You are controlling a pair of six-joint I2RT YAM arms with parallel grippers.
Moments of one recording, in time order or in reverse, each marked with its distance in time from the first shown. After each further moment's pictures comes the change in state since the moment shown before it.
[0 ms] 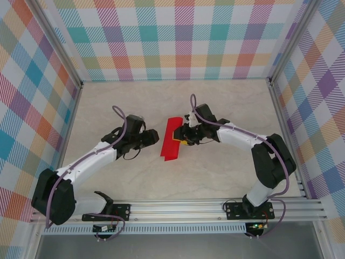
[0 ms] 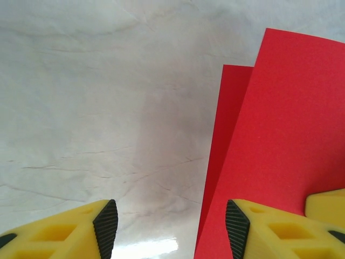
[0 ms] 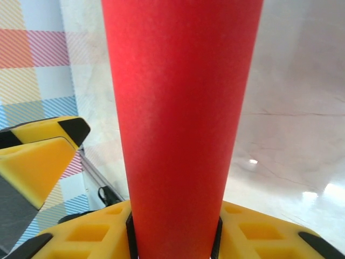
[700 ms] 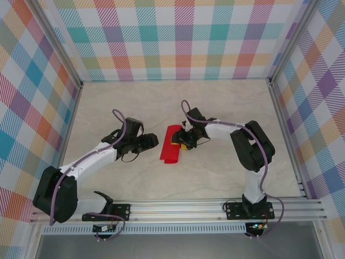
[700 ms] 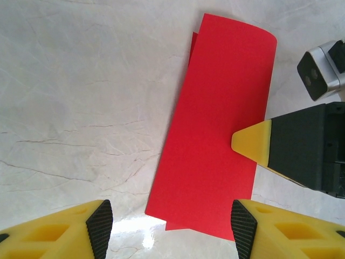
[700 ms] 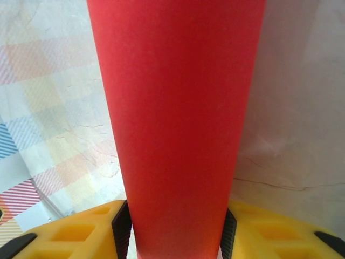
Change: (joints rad) left arm 0.038 0.048 -0.050 0.024 0.129 0.003; right arm 0.007 0.263 0.100 -0.075 0.103 -0.021
